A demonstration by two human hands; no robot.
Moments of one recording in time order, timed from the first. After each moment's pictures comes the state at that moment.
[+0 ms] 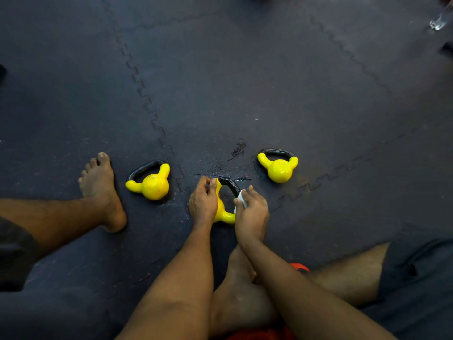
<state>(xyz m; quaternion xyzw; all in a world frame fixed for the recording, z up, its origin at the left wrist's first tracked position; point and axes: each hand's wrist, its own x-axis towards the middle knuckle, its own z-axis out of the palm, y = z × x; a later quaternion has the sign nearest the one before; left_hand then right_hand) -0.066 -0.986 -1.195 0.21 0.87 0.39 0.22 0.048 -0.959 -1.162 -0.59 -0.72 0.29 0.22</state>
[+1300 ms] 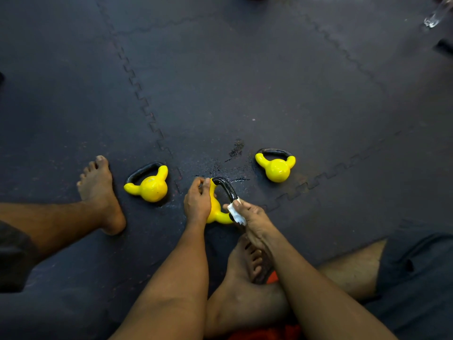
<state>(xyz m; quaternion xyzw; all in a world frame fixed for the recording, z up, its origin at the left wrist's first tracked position) -0.080 -0.988 -1.209 0.19 0.84 0.43 0.26 0.074 -0.945 -1.176 -0.45 -0.38 0.79 0.17</state>
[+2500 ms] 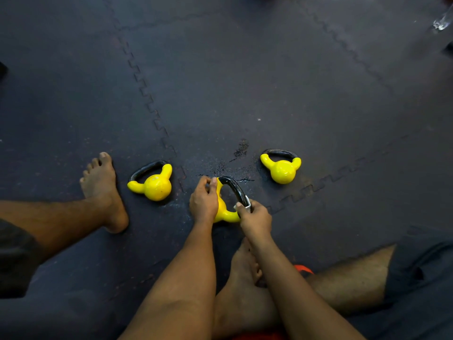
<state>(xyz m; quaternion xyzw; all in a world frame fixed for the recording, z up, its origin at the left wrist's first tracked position) -0.076 -0.982 -1.204 0.18 0.87 0.40 0.24 0.055 -0.955 -1.159 -0.64 -0.58 0.48 0.13</state>
